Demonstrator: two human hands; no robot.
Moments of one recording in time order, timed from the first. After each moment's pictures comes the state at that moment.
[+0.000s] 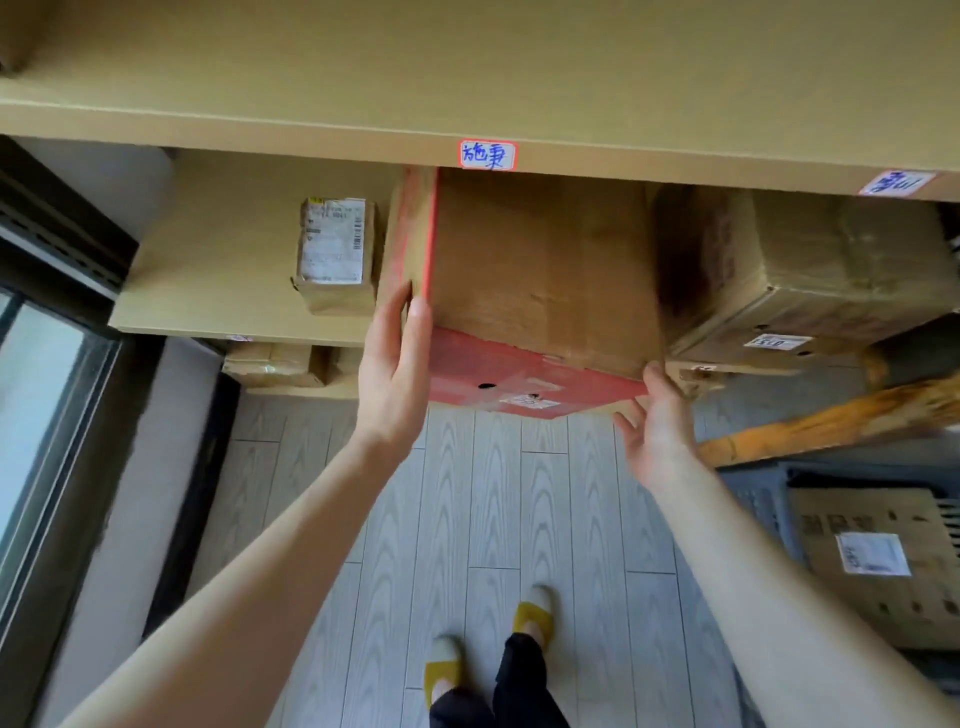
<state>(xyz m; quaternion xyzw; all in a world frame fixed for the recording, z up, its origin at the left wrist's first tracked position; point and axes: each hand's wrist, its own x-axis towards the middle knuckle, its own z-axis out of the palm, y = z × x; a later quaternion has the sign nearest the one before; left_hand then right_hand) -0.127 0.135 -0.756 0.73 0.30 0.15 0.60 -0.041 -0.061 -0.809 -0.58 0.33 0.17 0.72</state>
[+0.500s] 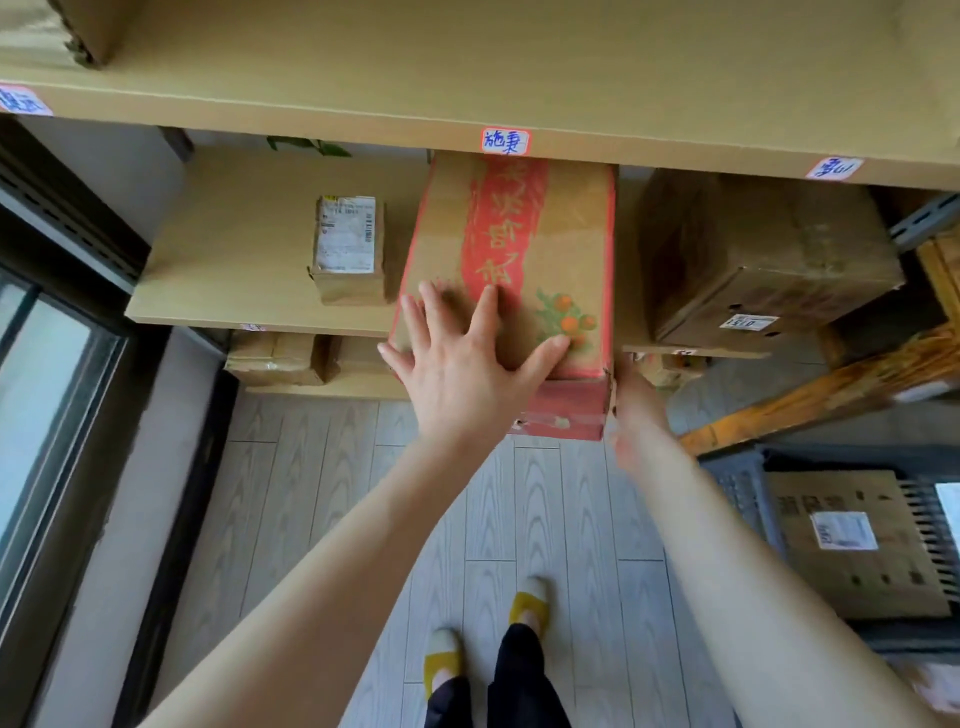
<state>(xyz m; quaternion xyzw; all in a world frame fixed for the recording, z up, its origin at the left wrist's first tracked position) -0.156 0.091 -0.729 0.93 0.26 0.03 0.26 -0.091 -0.044 -0.782 -0.69 0.28 0.23 0.63</state>
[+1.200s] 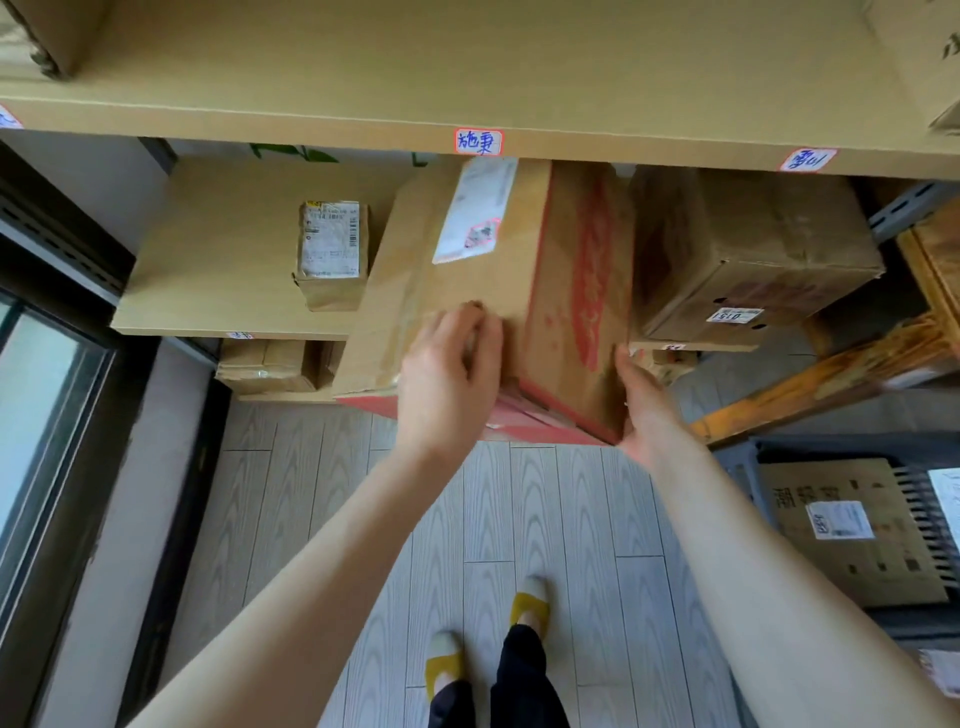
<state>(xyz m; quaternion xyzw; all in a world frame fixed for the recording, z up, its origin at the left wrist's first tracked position) -0.167 0.089 -0.718 0.85 0.17 0.21 0.45 -0.076 -0.078 -0.796 -0.61 0.29 0.25 0.69</state>
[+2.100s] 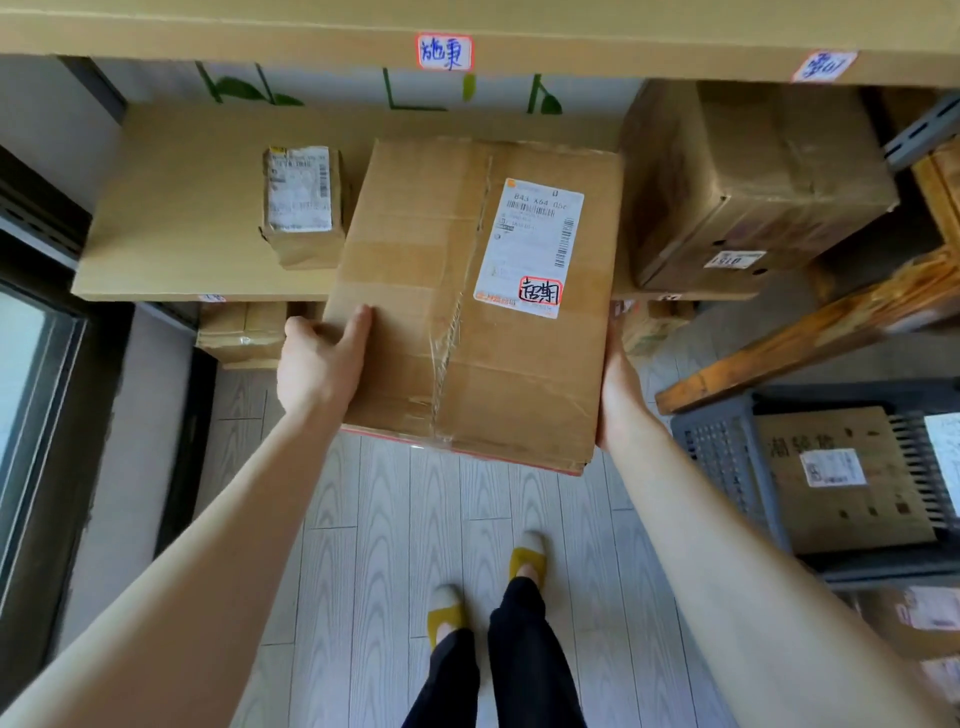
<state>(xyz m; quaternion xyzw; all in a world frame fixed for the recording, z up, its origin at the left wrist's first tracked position) -0.173 0.166 -0.798 0.77 0.51 0.05 0.38 -0.104 -0.063 -0.809 -0.57 0.31 0.26 0.71</state>
